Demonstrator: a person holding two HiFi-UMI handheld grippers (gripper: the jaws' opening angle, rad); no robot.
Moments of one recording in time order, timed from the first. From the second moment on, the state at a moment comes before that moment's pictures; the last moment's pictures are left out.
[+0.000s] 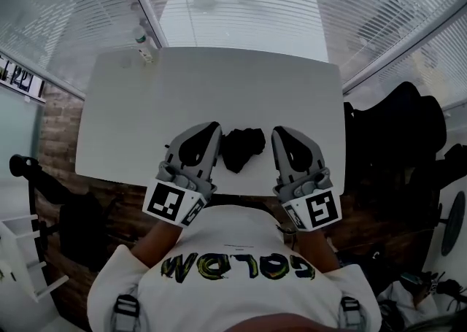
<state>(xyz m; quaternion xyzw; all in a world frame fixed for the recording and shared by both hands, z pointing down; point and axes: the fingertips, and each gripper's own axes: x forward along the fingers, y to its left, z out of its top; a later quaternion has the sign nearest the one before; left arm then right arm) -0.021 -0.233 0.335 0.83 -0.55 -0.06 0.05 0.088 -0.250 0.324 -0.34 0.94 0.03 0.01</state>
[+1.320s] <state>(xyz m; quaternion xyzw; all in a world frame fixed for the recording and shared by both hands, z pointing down) -0.108 -0.279 0.334 0.83 -0.55 -0.06 0.07 -0.009 -0.301 0.353 -0.29 0.95 0.06 -0.10</state>
